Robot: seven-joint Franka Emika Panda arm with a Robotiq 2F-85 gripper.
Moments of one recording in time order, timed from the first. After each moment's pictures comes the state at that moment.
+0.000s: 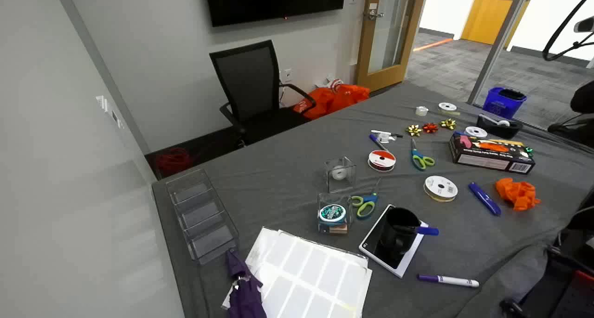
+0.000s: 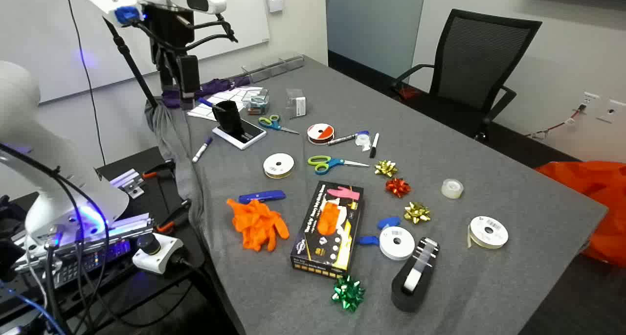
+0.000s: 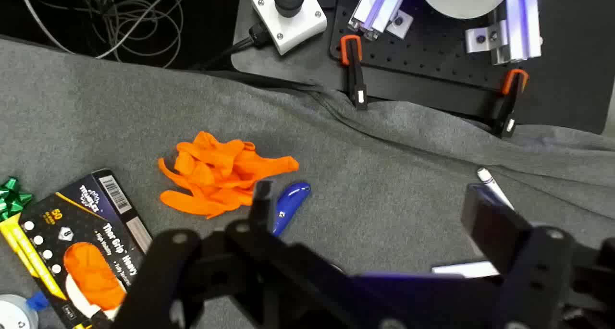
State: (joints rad) arm -0.10 -0.46 -0.31 -2.38 -0.21 1.65 -0.50
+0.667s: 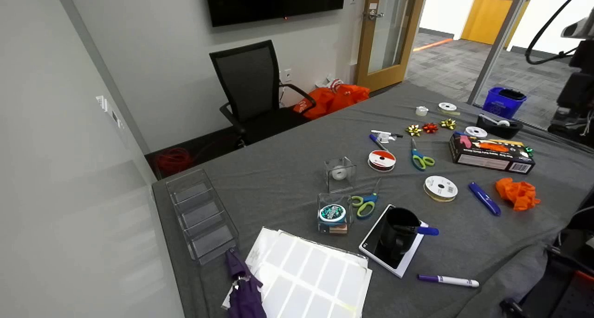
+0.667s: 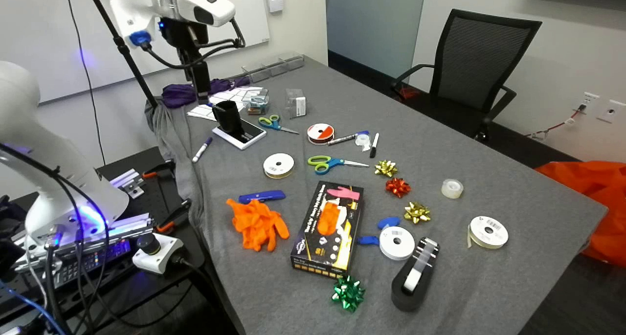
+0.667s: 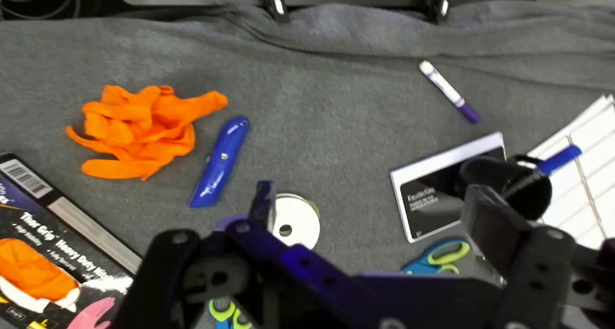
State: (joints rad) arm -0.10 -0.44 -0.31 -2.43 0.03 1.82 -0.34
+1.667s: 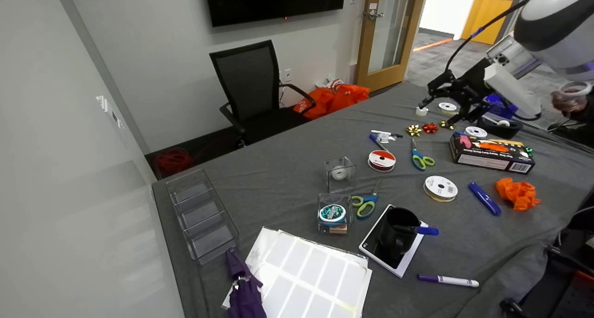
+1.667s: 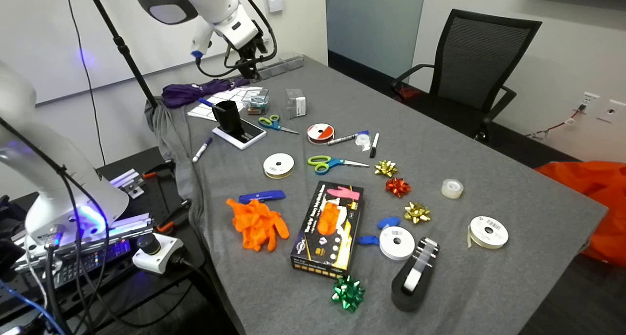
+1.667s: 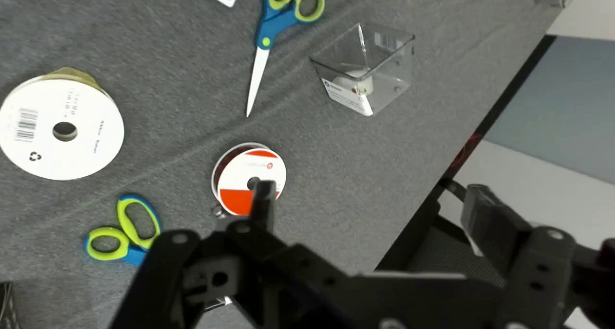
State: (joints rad) arm 0.03 -0.17 -0.08 -2.48 0.76 2.69 0.13
